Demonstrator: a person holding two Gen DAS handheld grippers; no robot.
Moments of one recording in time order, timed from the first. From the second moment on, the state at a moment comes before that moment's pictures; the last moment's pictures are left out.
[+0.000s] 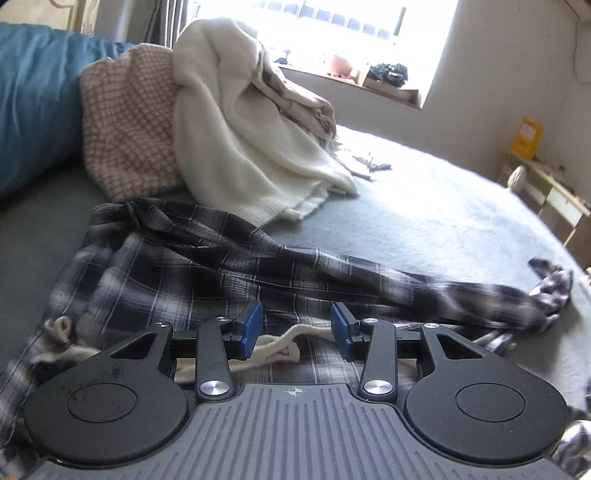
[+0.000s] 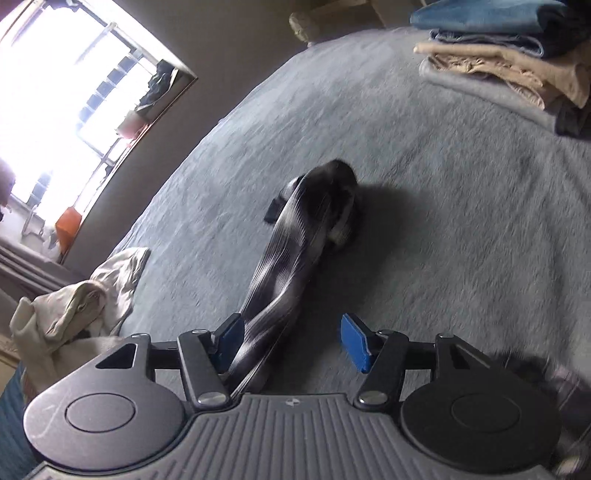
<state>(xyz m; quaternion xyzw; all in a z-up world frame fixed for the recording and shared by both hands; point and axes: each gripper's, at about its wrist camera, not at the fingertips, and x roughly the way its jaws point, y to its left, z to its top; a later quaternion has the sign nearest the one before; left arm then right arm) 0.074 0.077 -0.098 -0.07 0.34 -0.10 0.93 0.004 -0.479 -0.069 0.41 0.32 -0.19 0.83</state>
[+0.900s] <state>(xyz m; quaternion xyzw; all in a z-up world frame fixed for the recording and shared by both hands) 0.088 0.083 -0.140 -0.10 0.38 -0.07 0.92 0.096 -0.526 -0.104 0.30 0.39 -0.23 0.84</state>
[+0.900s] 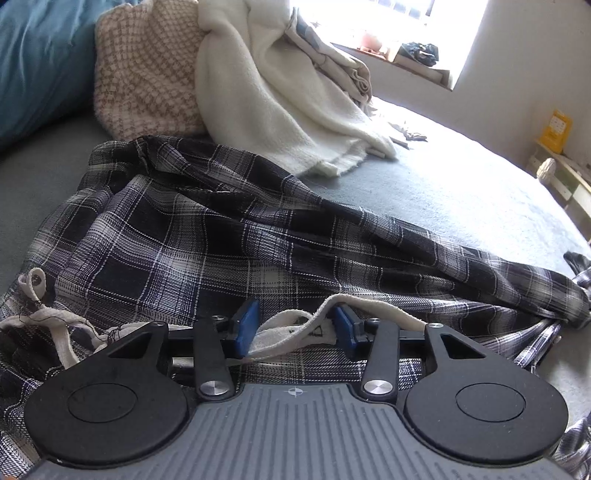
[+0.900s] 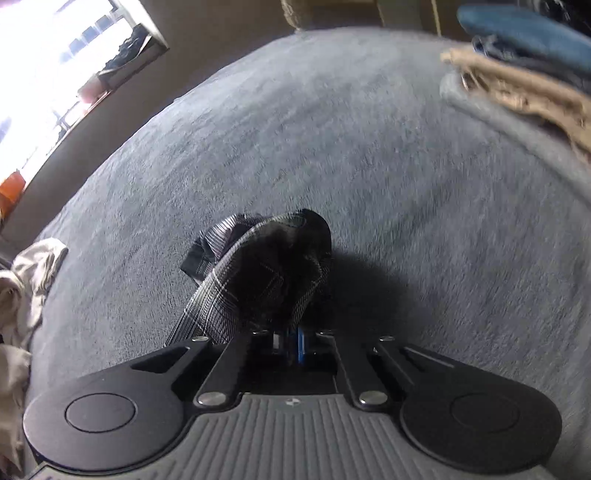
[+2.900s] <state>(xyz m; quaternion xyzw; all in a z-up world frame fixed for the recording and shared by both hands) 0.086 0.094 -0.148 -0.12 0.36 -0.07 0.92 0.061 -0.428 -0.082 0.50 0.32 -0.08 0.80</state>
